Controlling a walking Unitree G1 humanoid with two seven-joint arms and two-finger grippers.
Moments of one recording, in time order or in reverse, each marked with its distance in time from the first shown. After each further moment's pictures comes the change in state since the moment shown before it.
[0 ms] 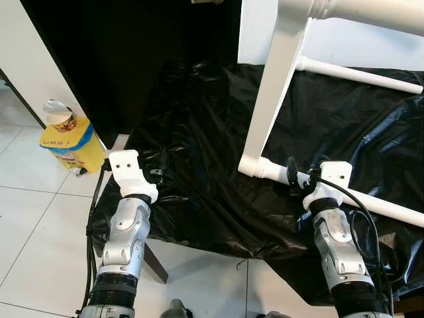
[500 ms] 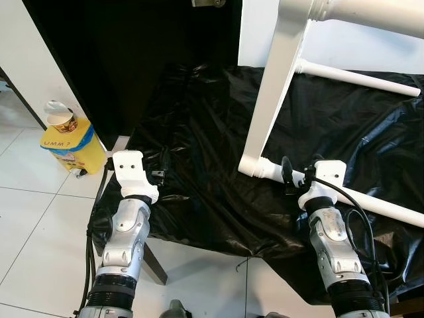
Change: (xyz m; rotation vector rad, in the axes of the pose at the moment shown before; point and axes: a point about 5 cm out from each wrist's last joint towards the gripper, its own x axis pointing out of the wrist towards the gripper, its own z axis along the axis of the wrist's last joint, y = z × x) left arm -0.001 -0.003 0.000 0.077 -0.010 -0.034; right arm 0.002 0.007 0.000 0.004 0.000 0.029
